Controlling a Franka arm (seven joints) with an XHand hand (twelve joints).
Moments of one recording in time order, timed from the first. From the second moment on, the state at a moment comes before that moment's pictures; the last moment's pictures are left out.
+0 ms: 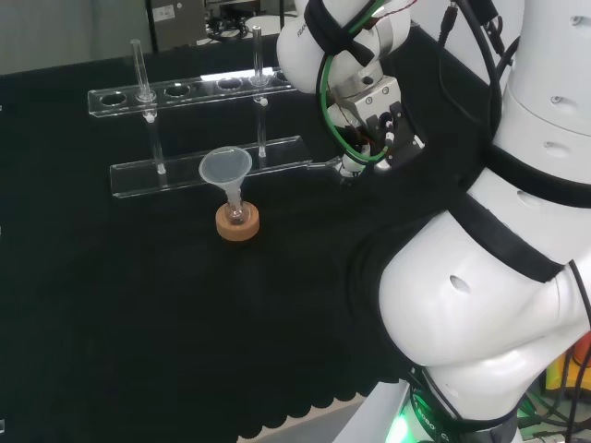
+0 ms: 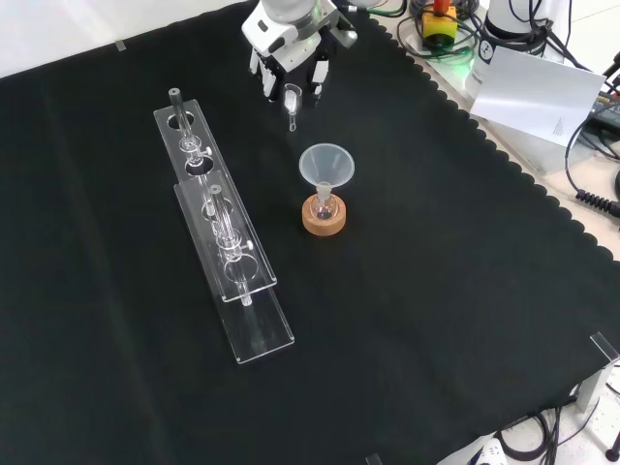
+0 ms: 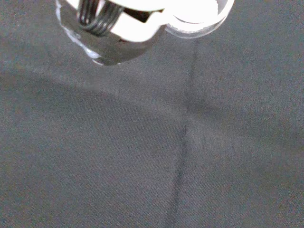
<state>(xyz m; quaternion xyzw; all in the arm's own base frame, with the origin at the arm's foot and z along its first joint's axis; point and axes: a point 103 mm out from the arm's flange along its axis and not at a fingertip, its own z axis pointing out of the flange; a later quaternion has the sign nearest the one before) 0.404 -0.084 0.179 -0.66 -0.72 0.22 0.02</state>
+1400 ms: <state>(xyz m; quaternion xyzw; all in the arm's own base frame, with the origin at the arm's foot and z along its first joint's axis) 0.401 -0.021 0.262 -0.63 -0.74 0.25 -0.01</state>
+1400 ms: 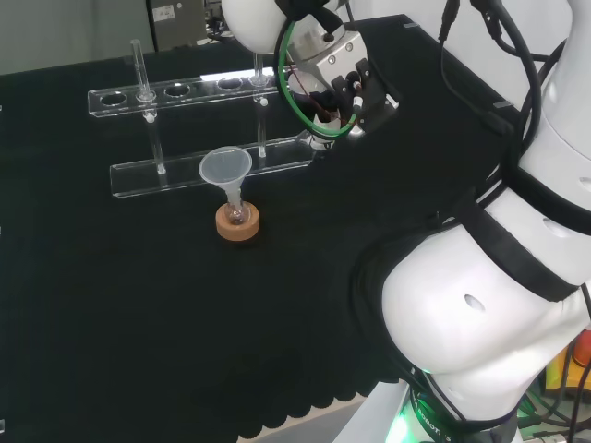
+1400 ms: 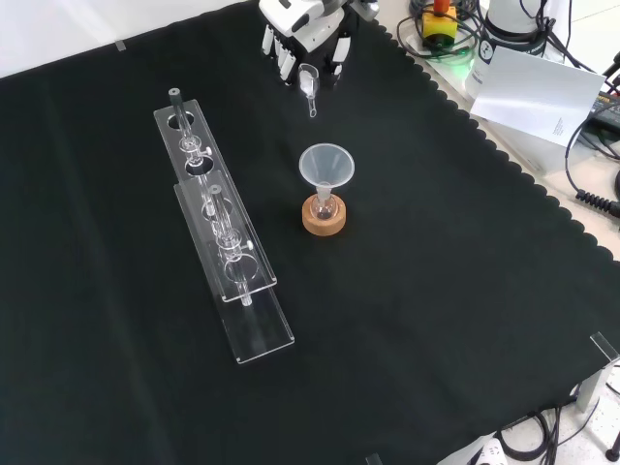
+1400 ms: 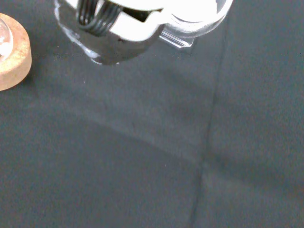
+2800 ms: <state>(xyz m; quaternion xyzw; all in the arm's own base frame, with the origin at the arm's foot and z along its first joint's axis) 0.406 0.047 0.272 -0.59 -0.75 0.29 -0.02</state>
